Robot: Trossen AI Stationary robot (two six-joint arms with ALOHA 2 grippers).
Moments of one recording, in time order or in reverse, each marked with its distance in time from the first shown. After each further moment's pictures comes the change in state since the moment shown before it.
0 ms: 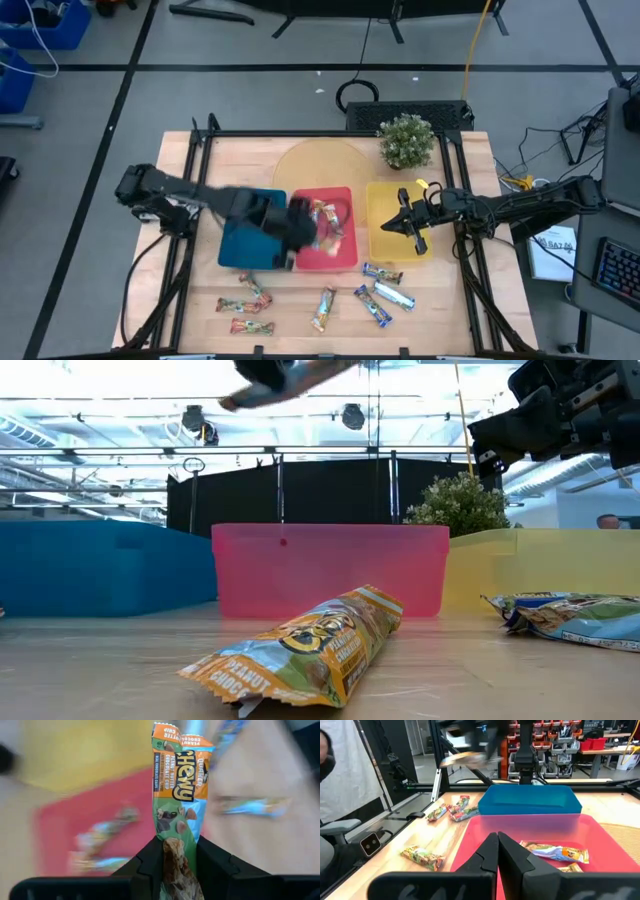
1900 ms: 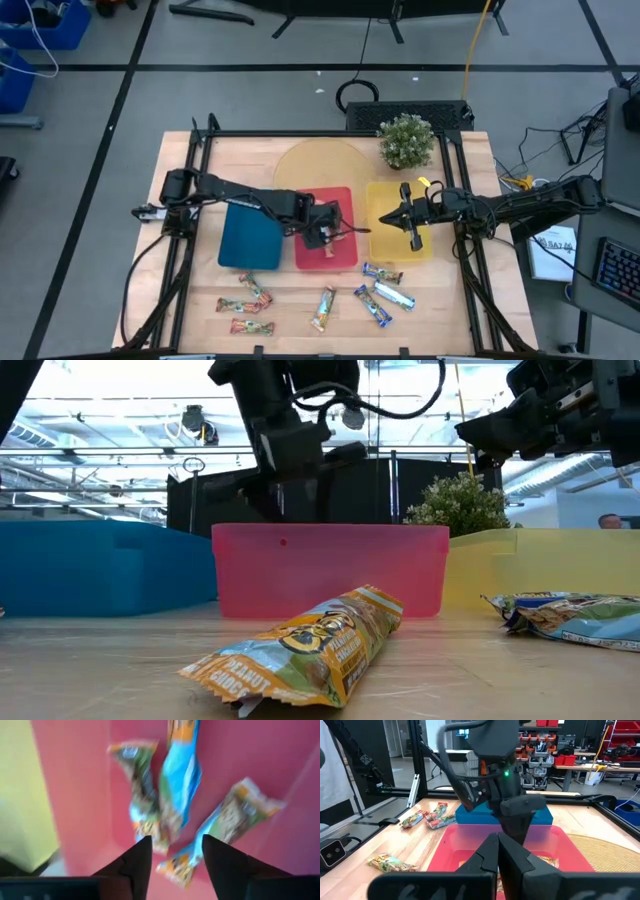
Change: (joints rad) left arm 0.136 0.318 -0.026 0.074 -0.203 1.186; right arm 0.000 0.012 -0.001 0.053 0.110 -0.071
